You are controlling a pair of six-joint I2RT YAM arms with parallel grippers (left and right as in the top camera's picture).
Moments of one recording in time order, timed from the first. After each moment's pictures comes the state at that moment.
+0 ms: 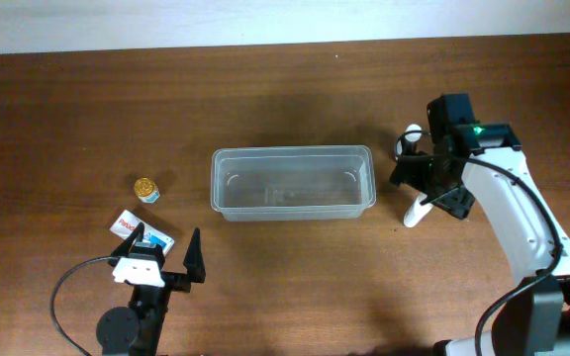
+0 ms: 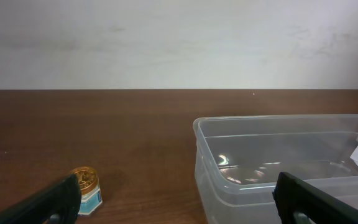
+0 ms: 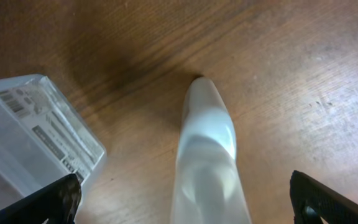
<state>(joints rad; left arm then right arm) 0.01 0.01 0.01 -0.06 0.18 -0.07 0.04 1.62 1.27 -1.09 0.01 0.61</state>
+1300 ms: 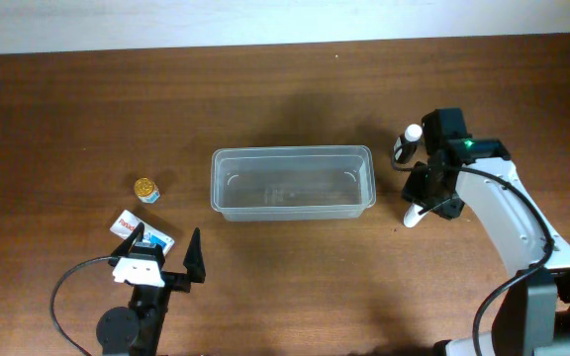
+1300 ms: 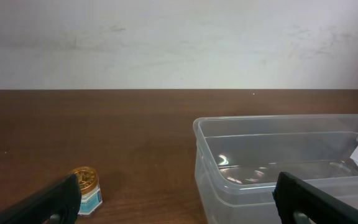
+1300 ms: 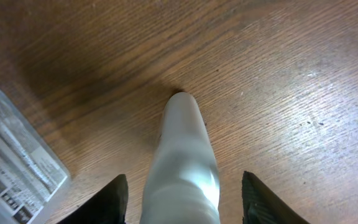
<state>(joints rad) 0.01 0.01 0.01 -0.06 0.18 -0.07 0.04 1.62 1.15 -0.97 0.08 0.58</state>
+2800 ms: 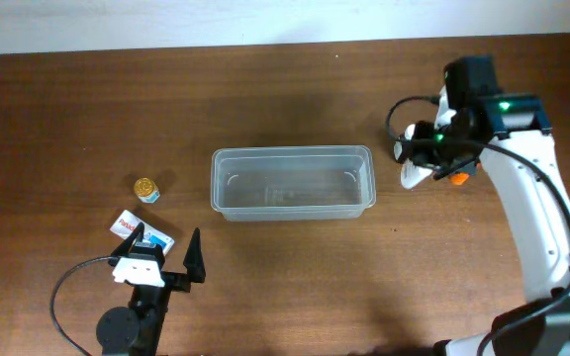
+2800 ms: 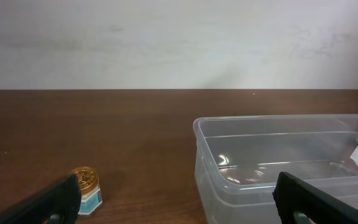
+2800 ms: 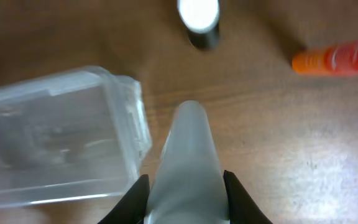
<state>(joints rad) 0.01 0.01 0.01 -0.06 0.18 -0.07 0.04 1.62 1.59 -1.23 -0.09 0.28</state>
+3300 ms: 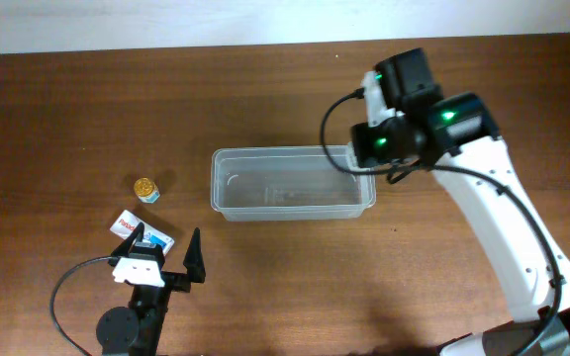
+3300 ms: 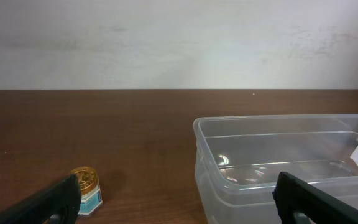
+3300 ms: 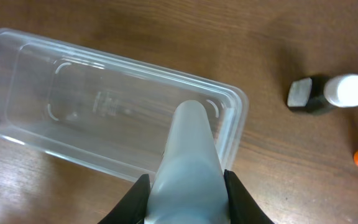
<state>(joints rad) 0.01 0.01 0.01 -0.06 0.18 -0.07 0.35 1.62 1.66 -1.15 -0.06 0.13</state>
